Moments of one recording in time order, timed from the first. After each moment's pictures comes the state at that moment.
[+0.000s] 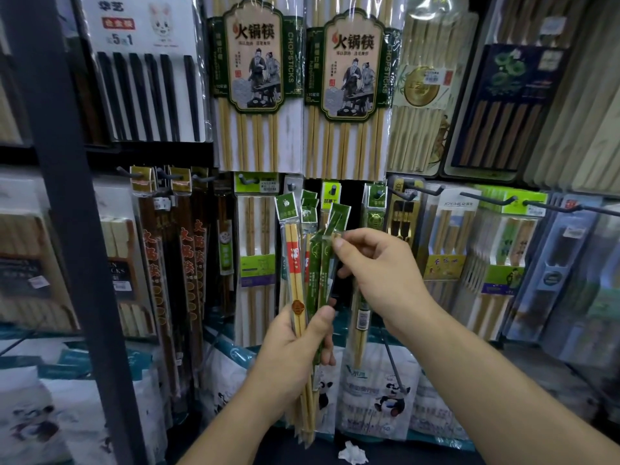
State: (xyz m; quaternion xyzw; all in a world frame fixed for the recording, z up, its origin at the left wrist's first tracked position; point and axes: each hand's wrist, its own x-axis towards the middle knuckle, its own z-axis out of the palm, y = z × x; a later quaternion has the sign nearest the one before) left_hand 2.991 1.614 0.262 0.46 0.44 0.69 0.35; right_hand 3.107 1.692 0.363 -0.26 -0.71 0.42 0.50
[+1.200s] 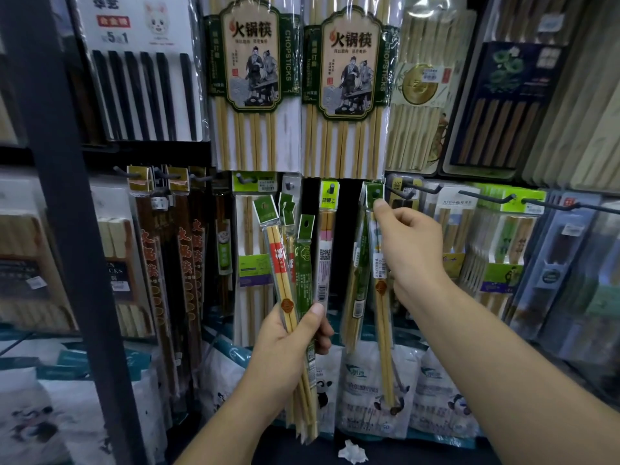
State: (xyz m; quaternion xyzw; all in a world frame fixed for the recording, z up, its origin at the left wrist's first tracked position) left_hand 2.988 1.616 0.260 0.44 0.45 0.70 0.33; right_hand 3.111 1.726 0.384 -0.35 -0.60 0.38 0.61
